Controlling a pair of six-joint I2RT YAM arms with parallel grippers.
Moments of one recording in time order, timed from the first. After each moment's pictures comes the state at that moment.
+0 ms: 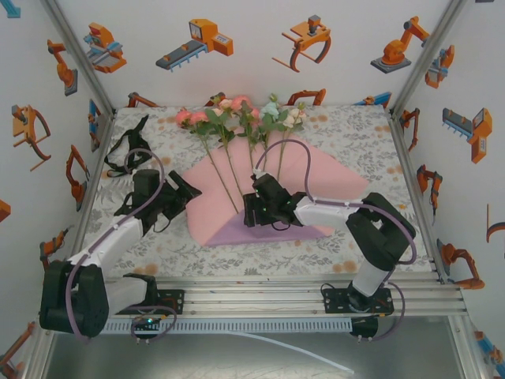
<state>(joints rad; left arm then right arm) -0.22 1.16 0.56 -0.12 0.18 -0.83 0.84 1.71 0.92 -0.10 -0.03 0.54</state>
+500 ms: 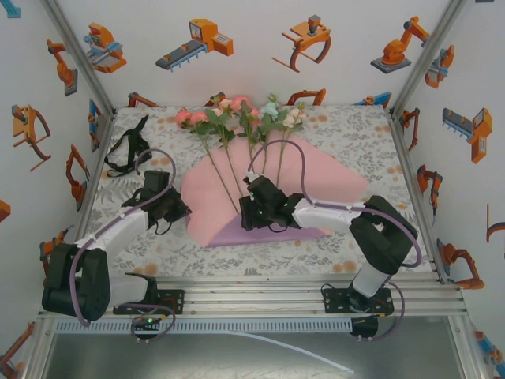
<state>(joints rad) -0.26 1.26 0.61 -0.28 0.04 -0.73 0.90 1.68 0.95 -0.14 -0.04 0.49</state>
